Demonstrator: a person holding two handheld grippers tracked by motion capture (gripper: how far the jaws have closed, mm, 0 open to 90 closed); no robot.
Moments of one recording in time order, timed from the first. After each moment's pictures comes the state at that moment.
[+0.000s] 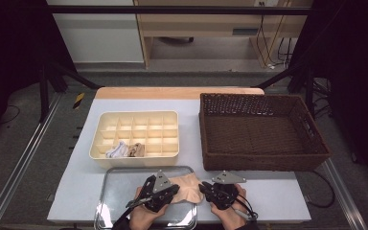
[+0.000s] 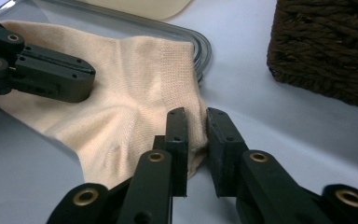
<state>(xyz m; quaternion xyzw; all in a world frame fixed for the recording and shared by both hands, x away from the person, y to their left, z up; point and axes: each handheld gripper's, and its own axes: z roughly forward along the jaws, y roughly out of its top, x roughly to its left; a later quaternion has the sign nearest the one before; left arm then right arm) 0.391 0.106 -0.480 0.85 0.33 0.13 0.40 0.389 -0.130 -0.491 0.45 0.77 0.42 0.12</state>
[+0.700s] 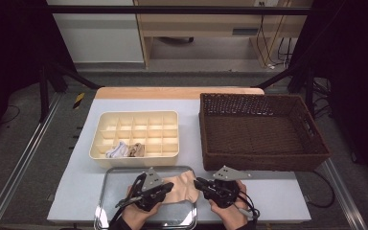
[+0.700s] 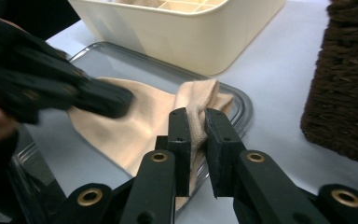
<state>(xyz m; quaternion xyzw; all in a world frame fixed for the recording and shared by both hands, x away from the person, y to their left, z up) 0.384 0.138 -0.449 0.83 0.34 0.13 0.43 0.384 -0.127 -0.449 0.41 0.77 0.49 0.10</state>
